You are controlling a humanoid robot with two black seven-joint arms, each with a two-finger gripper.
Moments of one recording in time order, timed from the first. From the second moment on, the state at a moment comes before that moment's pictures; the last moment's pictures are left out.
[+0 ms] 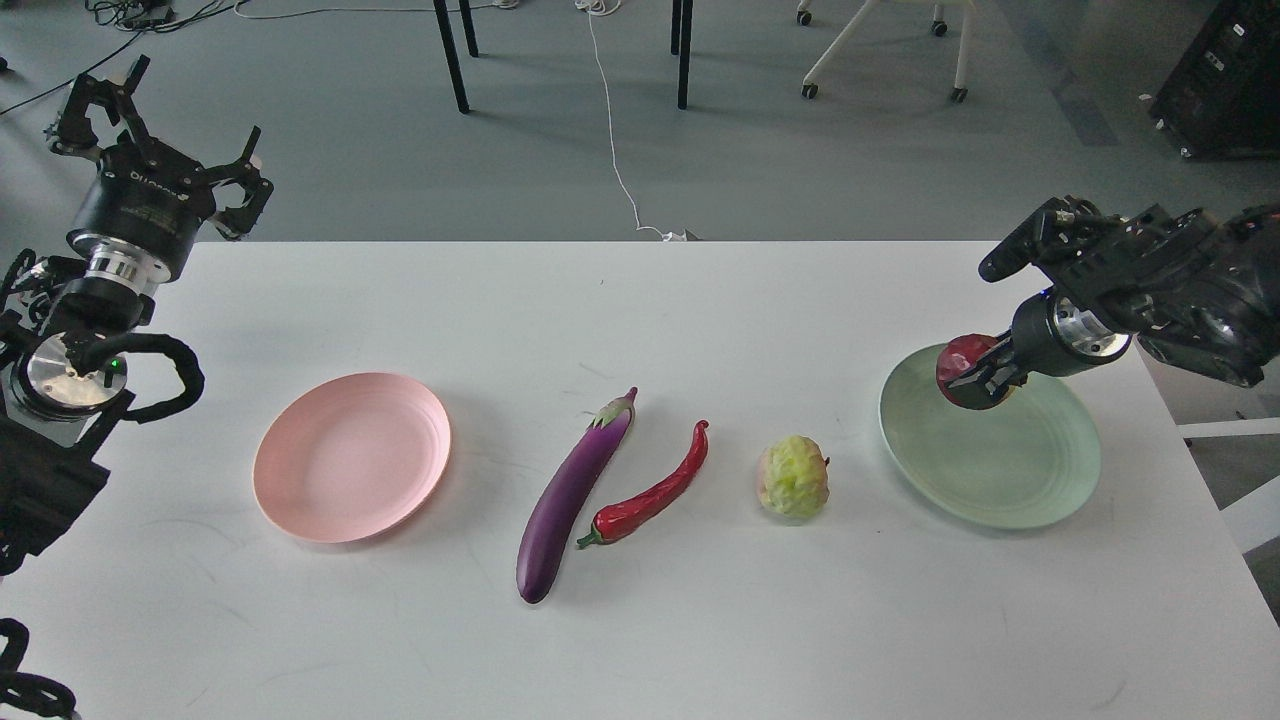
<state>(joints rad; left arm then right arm) -0.67 0.49 -0.95 -0.71 -0.10 -0.49 -0.29 1.55 -0.31 -1.33 0.83 -0.95 0.12 0.48</state>
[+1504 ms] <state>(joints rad) -0.67 0.52 -0.95 -0.71 -0.10 -0.49 -0.29 1.65 -0.02 -1.20 1.12 -0.89 0.11 0.47</state>
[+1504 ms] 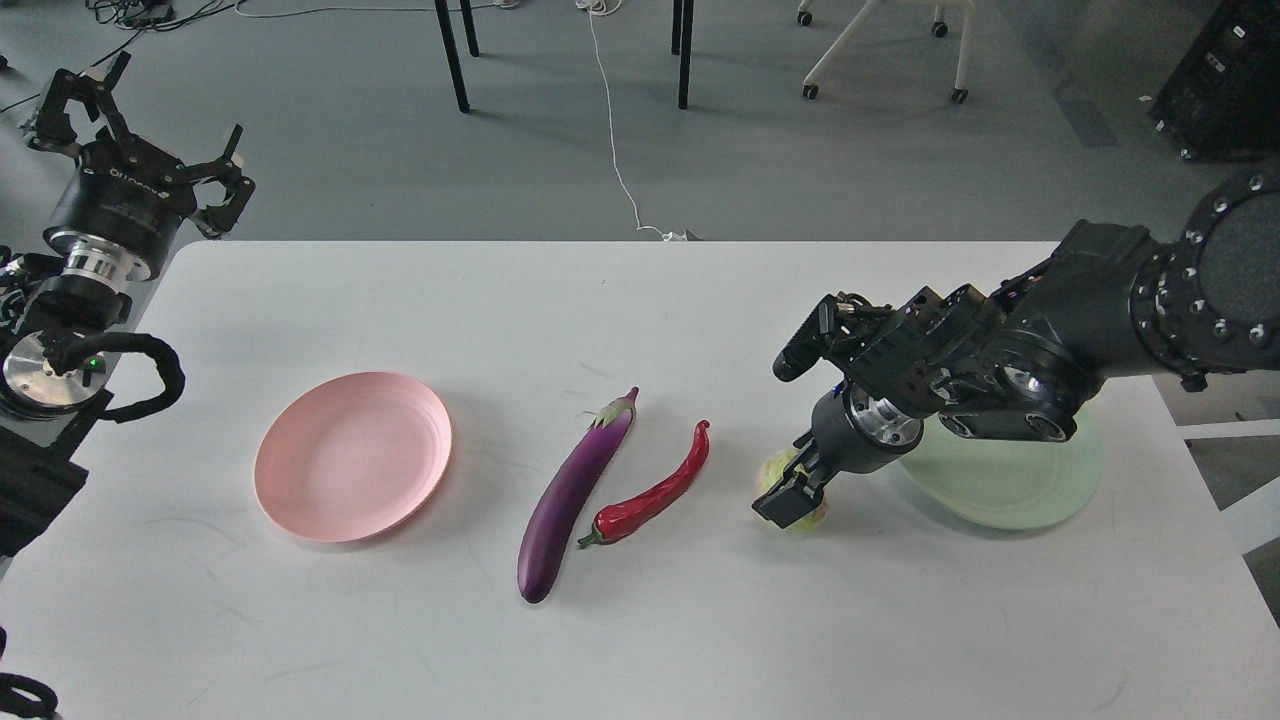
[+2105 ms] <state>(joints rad) -0.66 0.55 -0.95 -0.71 -0.10 -0.49 -0.29 1.81 -0.23 -1.21 1.15 -0.88 0.11 0.48</state>
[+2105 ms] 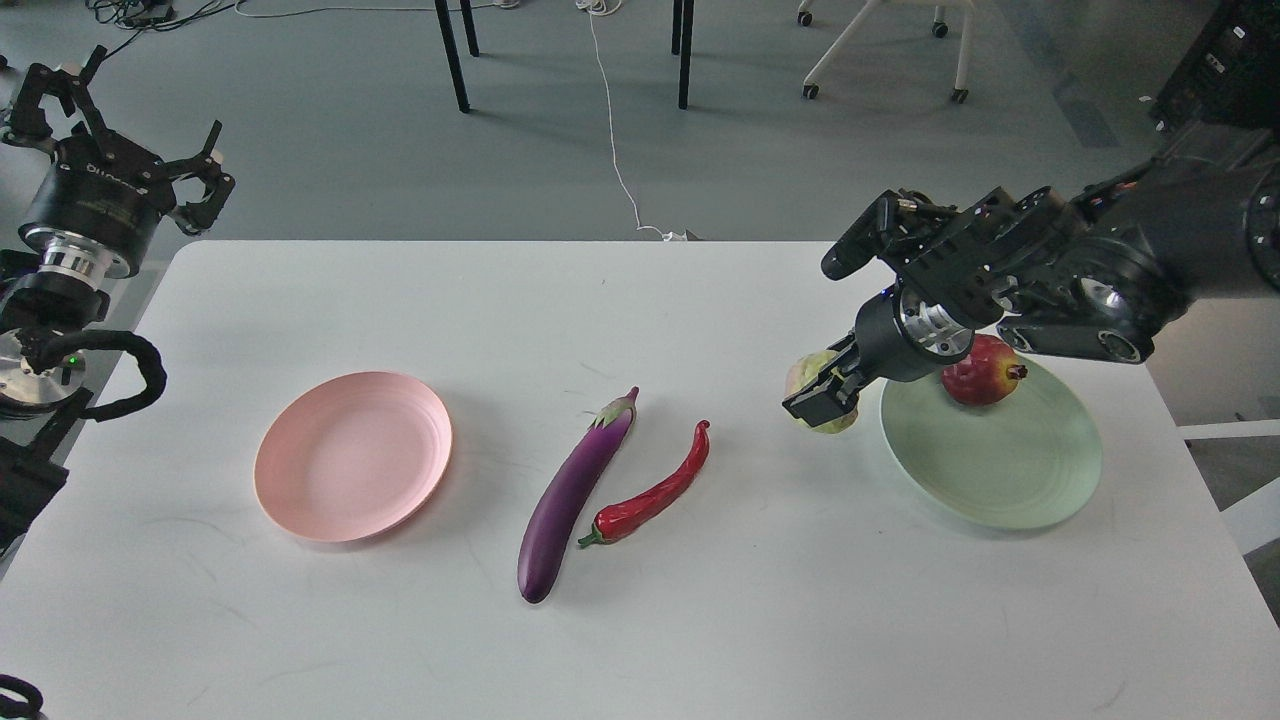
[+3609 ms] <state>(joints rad) -0.80 0.58 -0.80 -0.79 0.08 -0.49 -0.28 1.66 -0.59 -0.79 1.04 -0.81 0.13 0.45</state>
